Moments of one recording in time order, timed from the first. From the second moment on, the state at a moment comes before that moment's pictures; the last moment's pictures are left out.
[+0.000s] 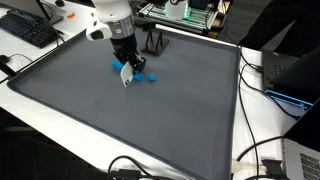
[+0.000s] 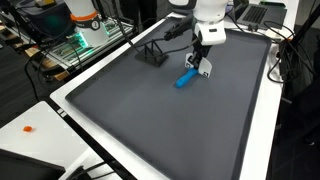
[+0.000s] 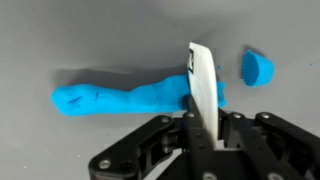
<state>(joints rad) 0.06 0.53 0.02 -1.90 0.09 2.43 0.10</state>
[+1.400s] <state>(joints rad) 0.05 0.52 0.04 -1.91 0.15 2.42 0.10</state>
